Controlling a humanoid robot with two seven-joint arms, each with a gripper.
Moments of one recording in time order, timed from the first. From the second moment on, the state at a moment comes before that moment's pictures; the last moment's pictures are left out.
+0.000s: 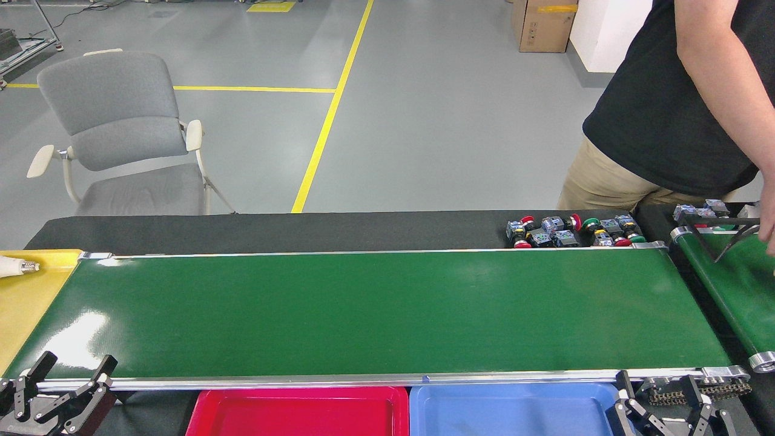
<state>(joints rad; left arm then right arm) 0.20 0.31 0.49 -1.54 -1.19 -0.55 -0.05 0.37 -0.14 -0.11 -1.73 1.15 -0.04 -0.25</state>
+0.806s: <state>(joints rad) 0.22 0.31 0.50 -1.54 -1.19 -0.55 -0.04 0.35 -0.12 -0.10 -1.72 1.23 -0.05 -0.14</state>
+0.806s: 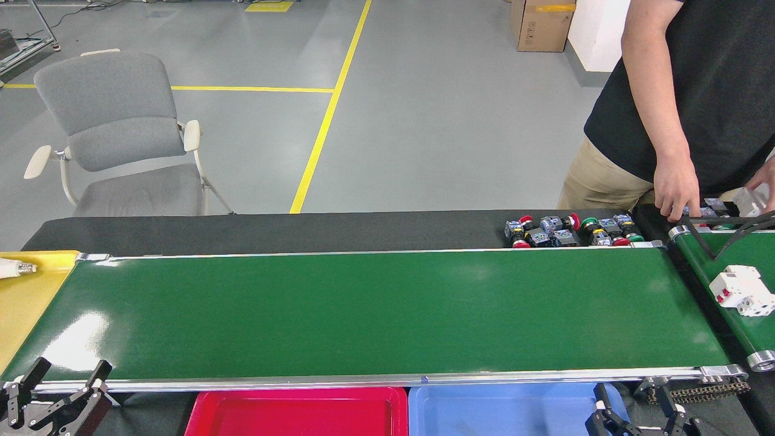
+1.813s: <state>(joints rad) 0.20 0.31 0.52 -1.49 -1.19 -0.55 -0.04 0.24 -0.14 -0.08 -1.70 1.22 -0.09 -0.03</state>
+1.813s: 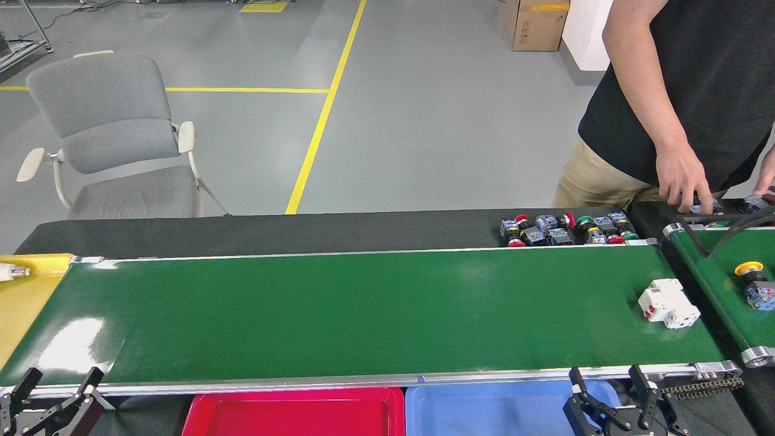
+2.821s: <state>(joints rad) 0.15 0.31 0.52 -1.49 -1.19 -0.55 -0.04 -0.07 -0.20 -0.02 -1.35 1.22 -0.09 0.07</state>
